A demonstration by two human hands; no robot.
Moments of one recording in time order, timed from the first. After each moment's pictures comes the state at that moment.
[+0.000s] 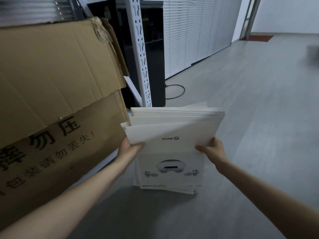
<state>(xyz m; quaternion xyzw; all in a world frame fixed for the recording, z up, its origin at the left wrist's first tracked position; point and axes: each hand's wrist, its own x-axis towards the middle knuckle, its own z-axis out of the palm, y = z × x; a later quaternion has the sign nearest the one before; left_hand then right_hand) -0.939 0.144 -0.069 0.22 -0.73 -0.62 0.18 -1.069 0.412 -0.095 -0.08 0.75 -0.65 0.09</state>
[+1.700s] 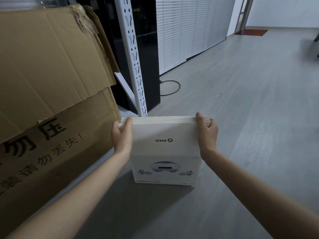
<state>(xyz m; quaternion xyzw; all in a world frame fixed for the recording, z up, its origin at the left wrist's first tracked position) -0.987 0.156 -0.043 0.34 -0.62 -0.63 0.32 -1.078 0.368 -0.050 0.05 0.67 -0.74 -0.02</state>
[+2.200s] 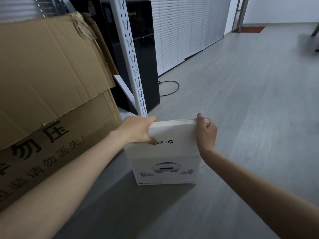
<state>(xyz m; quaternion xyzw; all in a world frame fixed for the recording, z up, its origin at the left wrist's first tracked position) -1.005 0.158 0.006 -0.01 -1.00 0.04 0.01 -1.071 0.370 -0.053 0.05 0.69 -0.72 -0.06</state>
